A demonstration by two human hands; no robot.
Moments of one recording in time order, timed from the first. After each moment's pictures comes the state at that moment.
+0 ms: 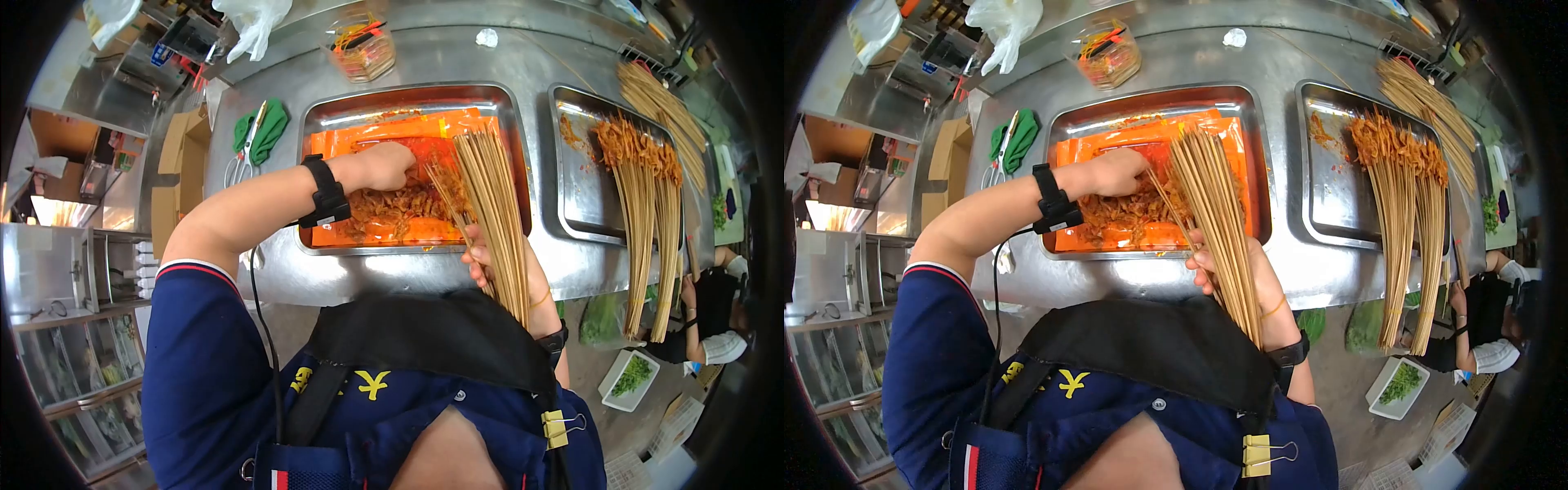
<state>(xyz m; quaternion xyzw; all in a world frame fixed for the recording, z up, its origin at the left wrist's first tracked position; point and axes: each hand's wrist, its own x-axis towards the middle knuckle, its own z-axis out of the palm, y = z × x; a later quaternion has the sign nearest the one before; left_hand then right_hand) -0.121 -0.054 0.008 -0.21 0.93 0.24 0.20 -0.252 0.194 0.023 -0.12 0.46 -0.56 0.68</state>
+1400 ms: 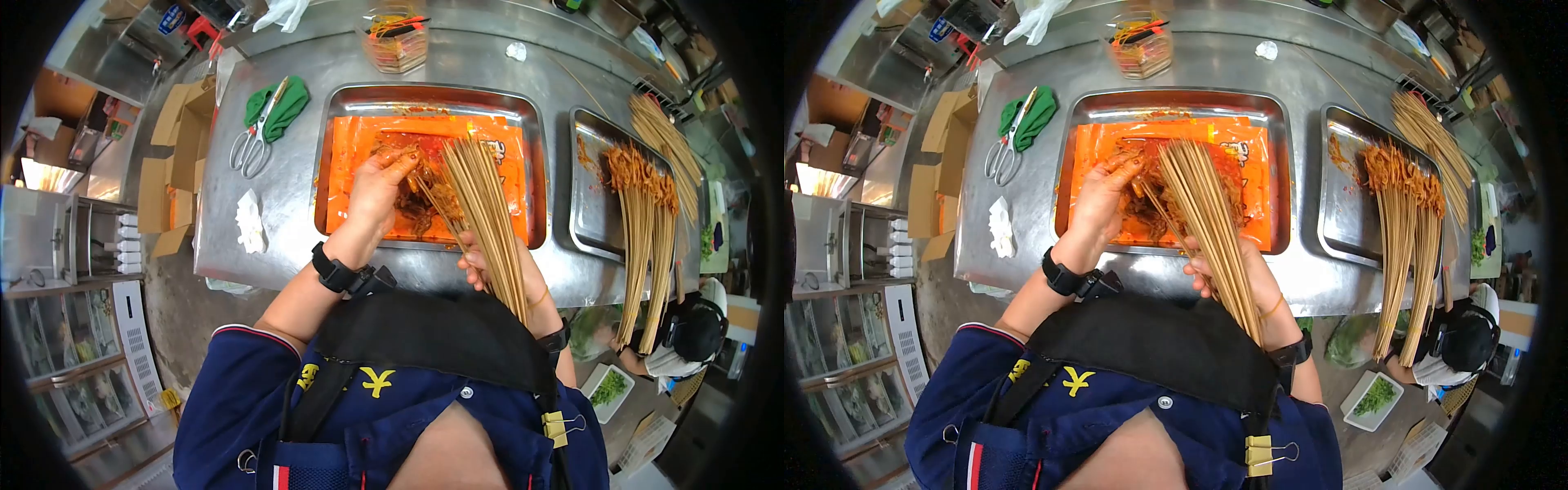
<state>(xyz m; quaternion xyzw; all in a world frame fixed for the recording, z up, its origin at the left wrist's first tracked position) -0.067 0.018 0.010 -0.36 0.37 0.75 -0.42 -0.225 0.173 0.034 -0.17 0.49 -0.47 0.71</state>
